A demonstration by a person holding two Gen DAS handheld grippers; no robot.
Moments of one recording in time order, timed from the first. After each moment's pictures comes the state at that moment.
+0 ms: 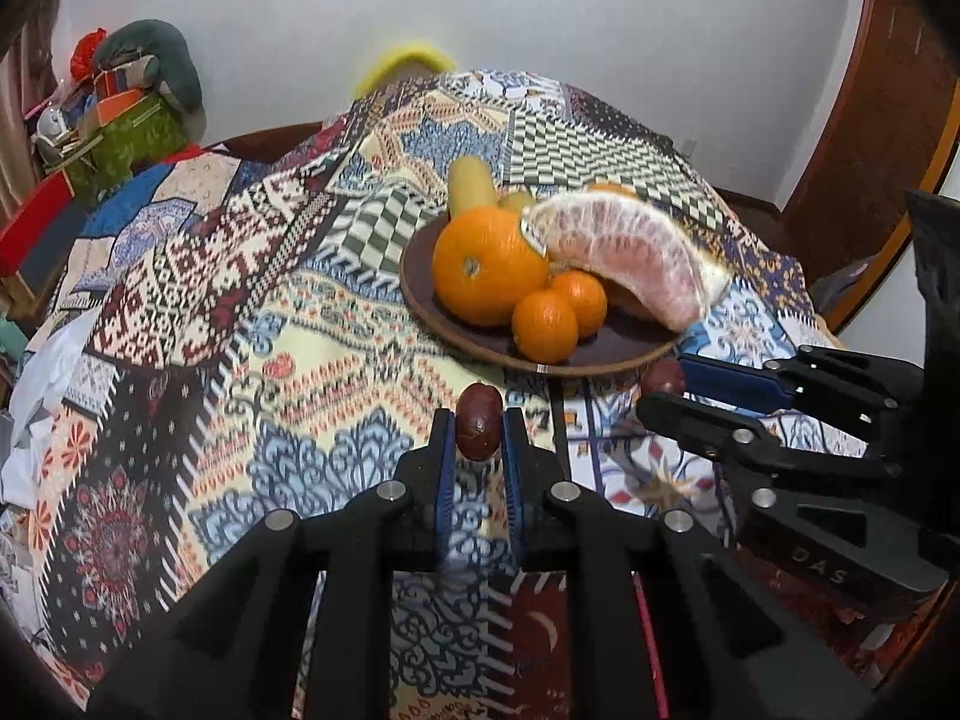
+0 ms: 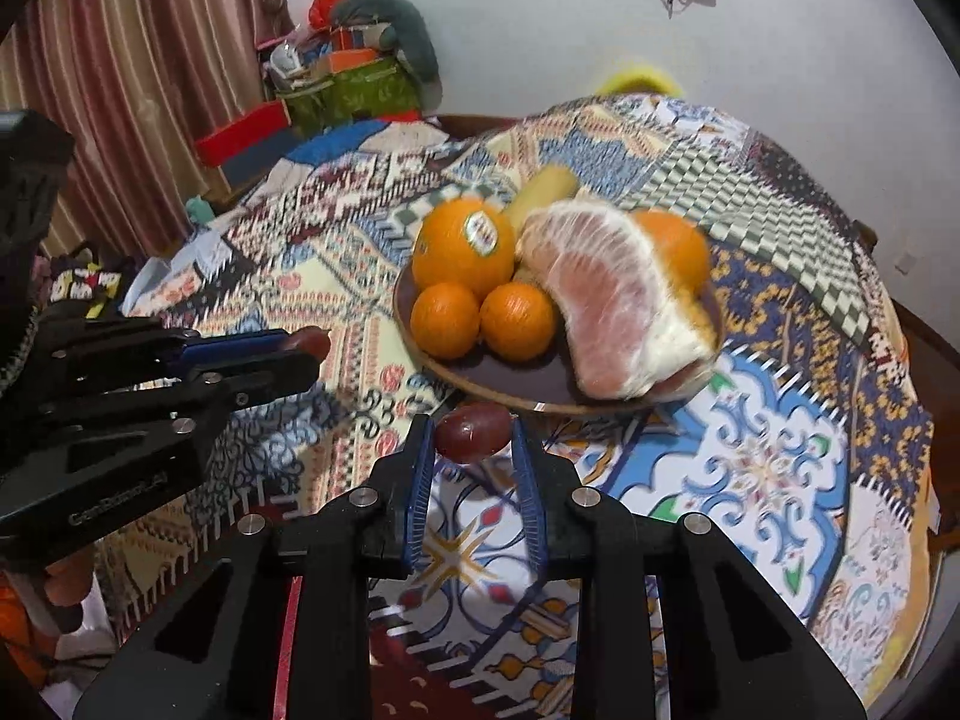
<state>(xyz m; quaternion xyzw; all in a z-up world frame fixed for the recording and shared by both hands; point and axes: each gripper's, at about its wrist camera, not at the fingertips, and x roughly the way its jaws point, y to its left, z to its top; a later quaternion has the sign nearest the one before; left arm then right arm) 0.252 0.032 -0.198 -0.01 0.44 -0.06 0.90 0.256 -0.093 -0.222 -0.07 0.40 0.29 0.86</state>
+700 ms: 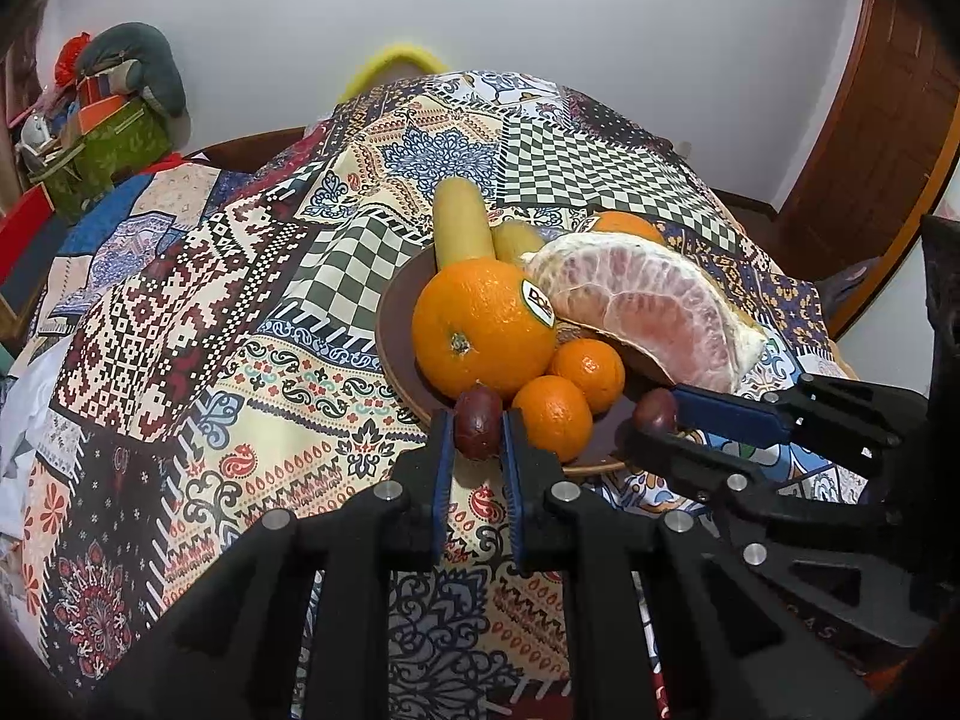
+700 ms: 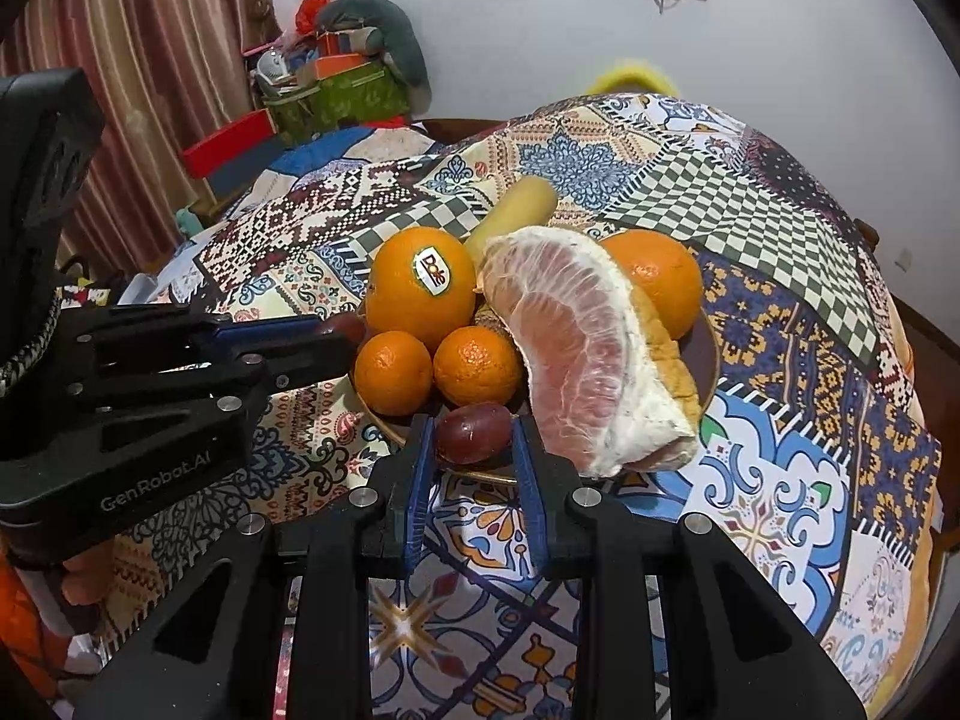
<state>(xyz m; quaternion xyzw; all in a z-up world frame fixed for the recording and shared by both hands) 0.303 0.027 -0.209 -0.02 0.44 -0.07 0.89 0.287 -0.091 -0.231 -0.06 0.41 0.29 0.86</state>
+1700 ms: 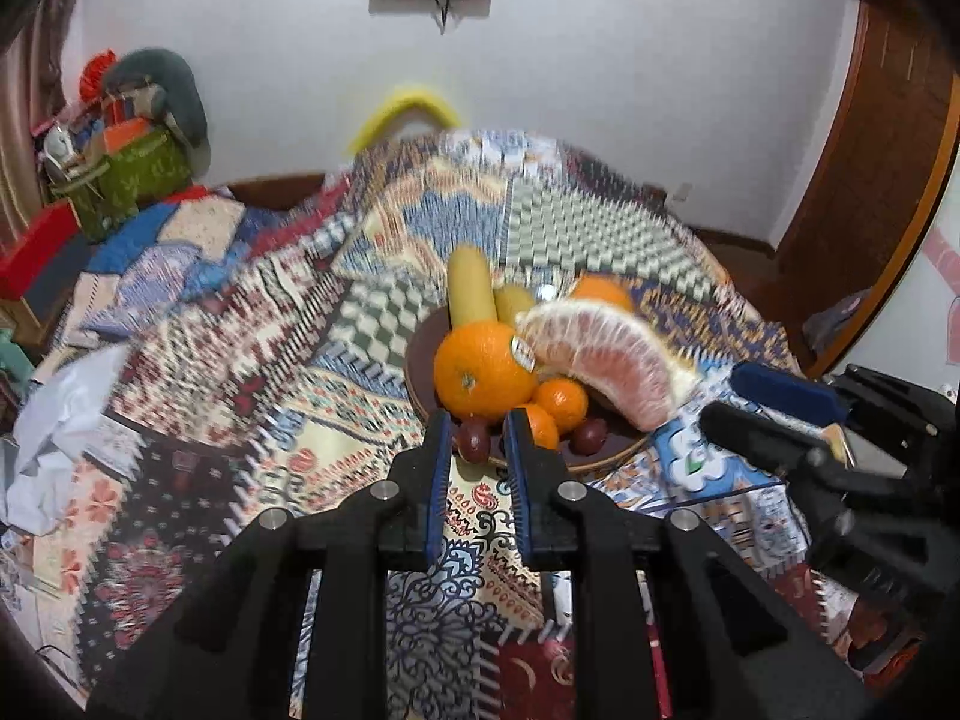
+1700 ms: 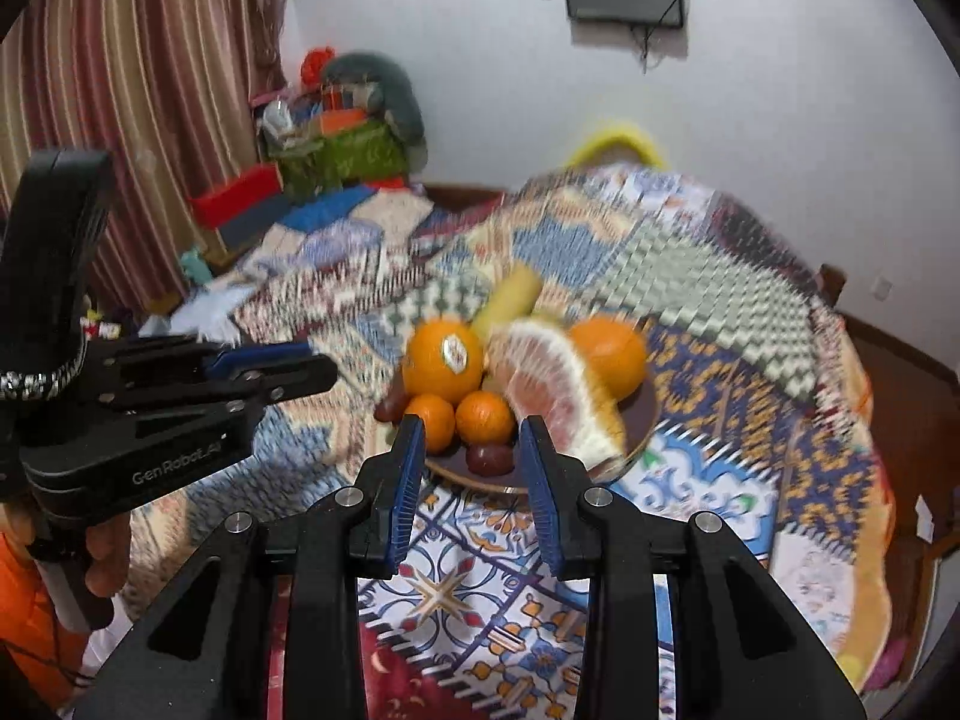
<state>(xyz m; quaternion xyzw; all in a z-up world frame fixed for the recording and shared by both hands) 0.256 0.034 -0.145 -0.02 0.38 -0.06 0.92 0.241 -0.116 -0.161 -0.05 0.33 0.28 0.90</state>
